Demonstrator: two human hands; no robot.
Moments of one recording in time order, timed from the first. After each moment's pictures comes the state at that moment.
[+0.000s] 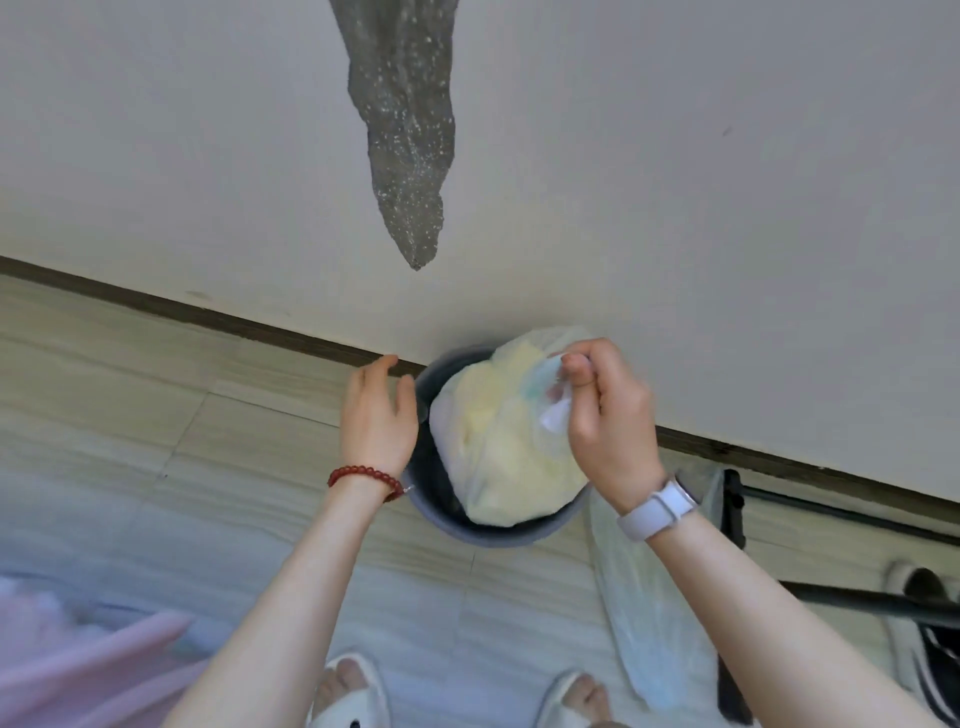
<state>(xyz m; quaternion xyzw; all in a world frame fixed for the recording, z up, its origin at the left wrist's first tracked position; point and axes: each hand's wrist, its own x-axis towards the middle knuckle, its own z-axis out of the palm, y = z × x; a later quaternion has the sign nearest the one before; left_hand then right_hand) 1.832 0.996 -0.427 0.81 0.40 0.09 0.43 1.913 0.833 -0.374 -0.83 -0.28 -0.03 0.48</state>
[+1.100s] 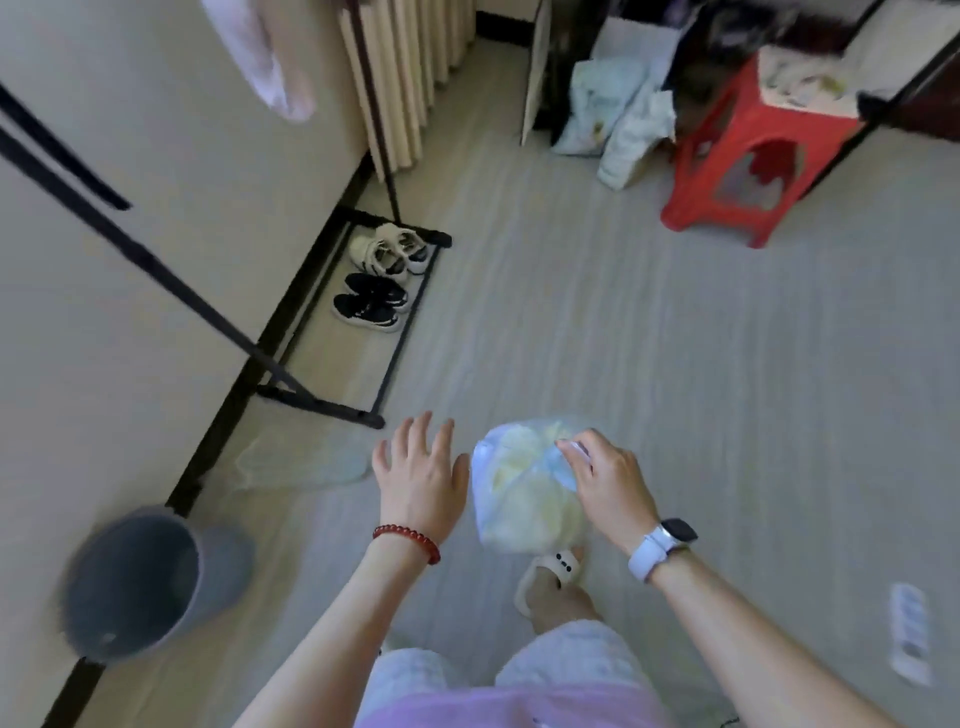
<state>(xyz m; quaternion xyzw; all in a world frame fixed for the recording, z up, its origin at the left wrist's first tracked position) 1.488 0.527 -0.069 0.88 -0.44 -0.16 0.12 1.327 0.423 -0.055 -0.80 0.46 -0.18 0.33</state>
